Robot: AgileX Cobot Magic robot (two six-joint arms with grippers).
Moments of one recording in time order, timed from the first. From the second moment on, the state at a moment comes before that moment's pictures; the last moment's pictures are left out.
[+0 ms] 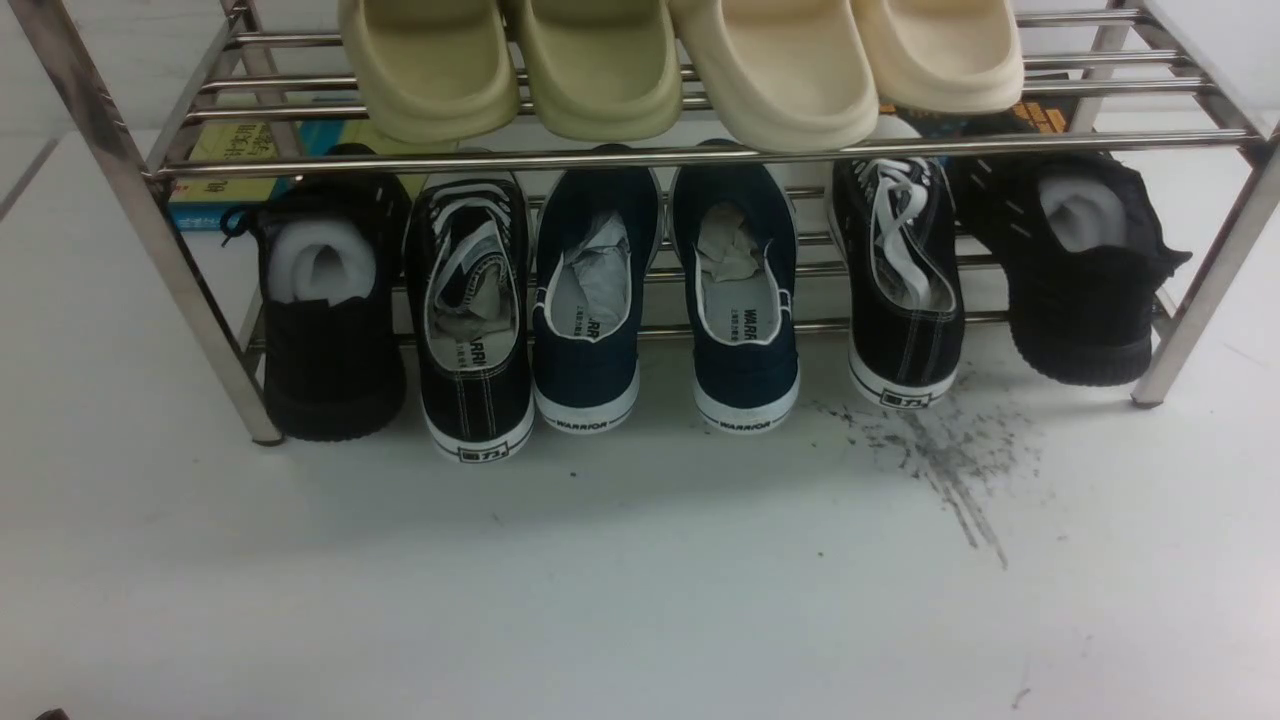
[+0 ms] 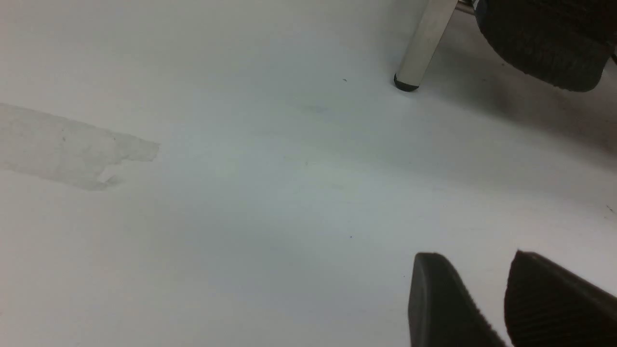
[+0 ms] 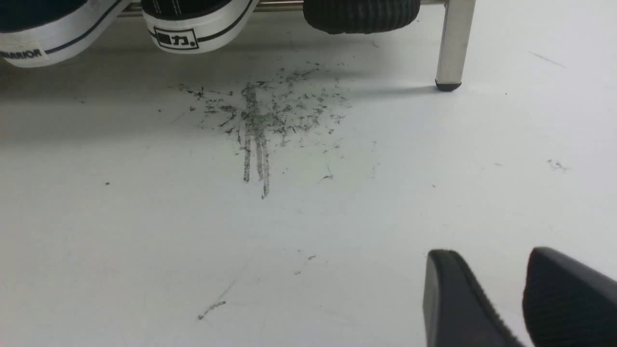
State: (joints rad) right arm 0.01 -0.01 0.01 0.20 0.41 -0.10; left arm -0.02 -0.01 0.01 0.17 0.43 -0.43
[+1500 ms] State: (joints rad) right arm 0.01 -0.01 0.02 1.09 0.45 0.05; left arm -0.02 -0.01 0.01 0.17 0.43 -0.43
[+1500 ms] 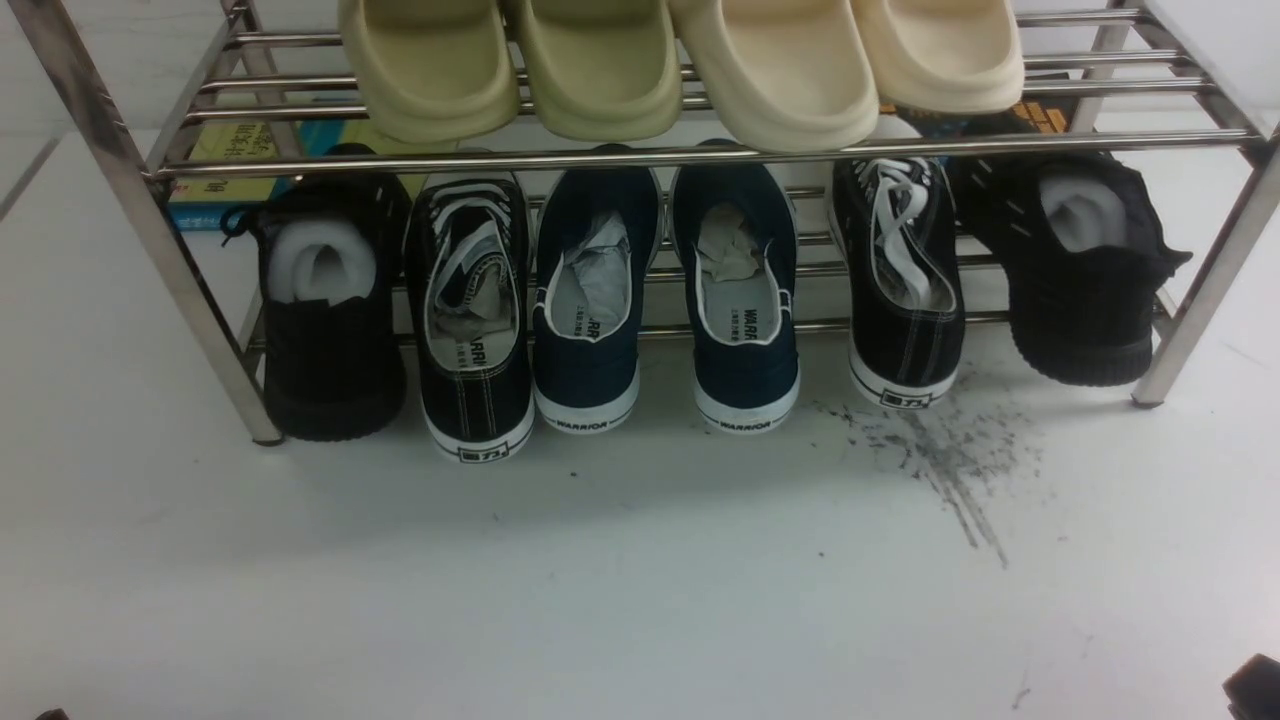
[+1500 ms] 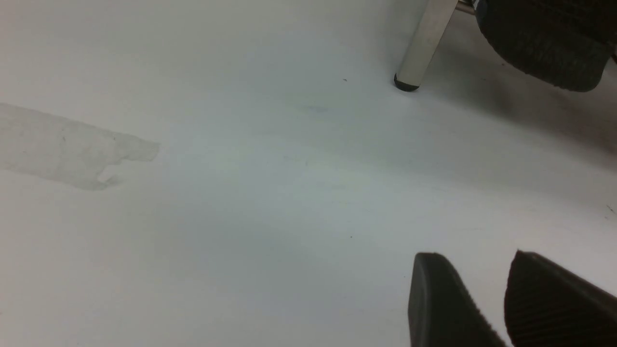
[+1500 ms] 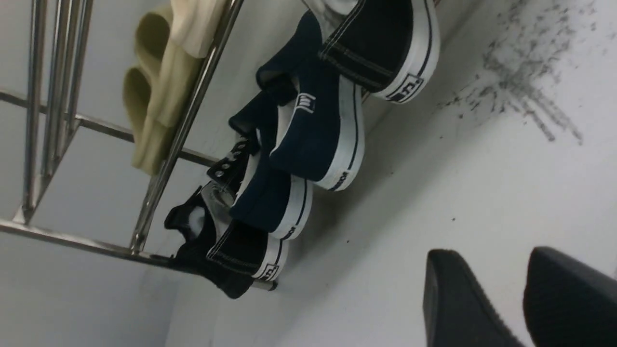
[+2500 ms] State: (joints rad) right arm 0.16 1.18 -0.90 0.44 1.12 -0.17; left arm -0.02 -0.01 0.01 0.17 0.43 -0.43
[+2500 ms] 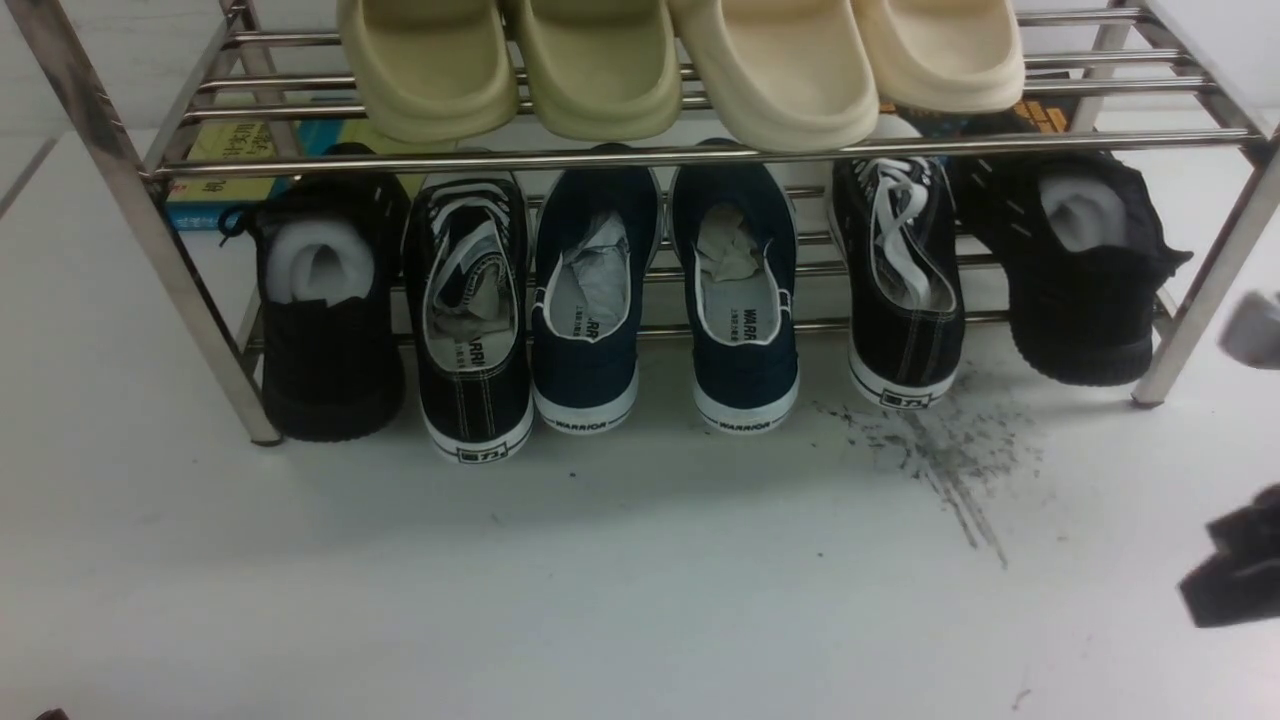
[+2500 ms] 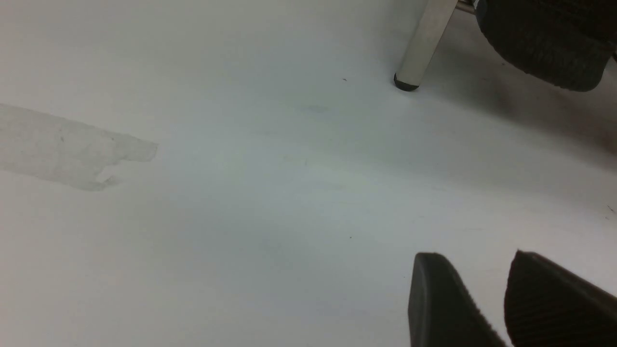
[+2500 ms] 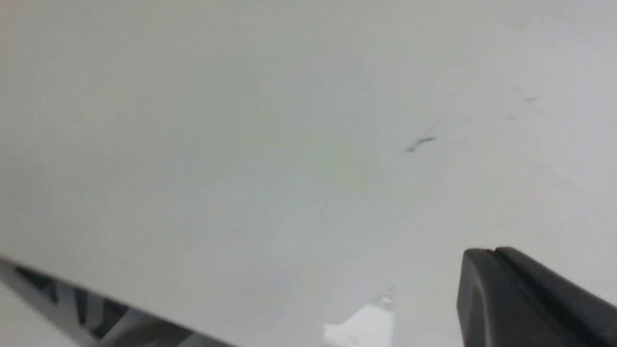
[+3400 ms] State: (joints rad) right arm 0.78 1.90 -1.74 -0.27 1.04 0.53; left arm -0.02 -0.01 0.01 0.17 0.43 -0.43
